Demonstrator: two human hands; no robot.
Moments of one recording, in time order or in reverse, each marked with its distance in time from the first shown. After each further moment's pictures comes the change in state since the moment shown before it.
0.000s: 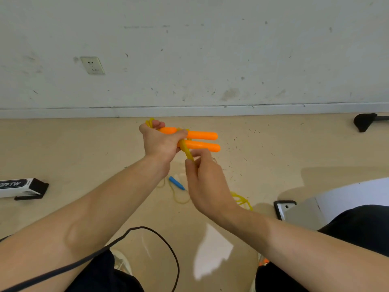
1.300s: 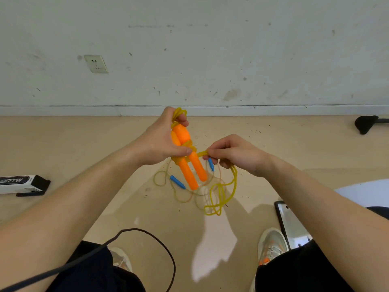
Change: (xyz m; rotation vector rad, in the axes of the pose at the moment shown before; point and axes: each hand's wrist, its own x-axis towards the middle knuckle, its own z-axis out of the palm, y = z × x) left_hand 0.007 0.030 -0.041 0.675 -0.636 0.403; right_hand 0.069 0.028 -0.073 0.222 -0.512 0.125
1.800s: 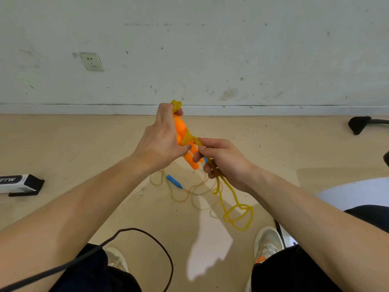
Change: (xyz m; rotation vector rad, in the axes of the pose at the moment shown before) left_hand -0.002 0.003 0.025 0.396 0.293 0.029; right_hand -0.017 -0.014 0.040 0.332 0.106 0.002
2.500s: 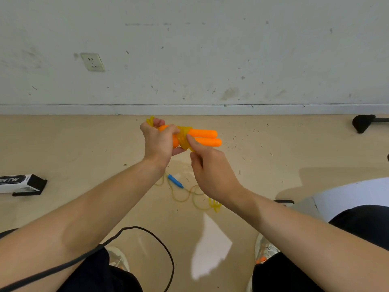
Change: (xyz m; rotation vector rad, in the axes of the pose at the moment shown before) left_hand 0.008 -0.001 0.031 -0.976 0.254 -0.610; right_hand 0.003 0.030 0.027 -0.700 0.288 -0.418
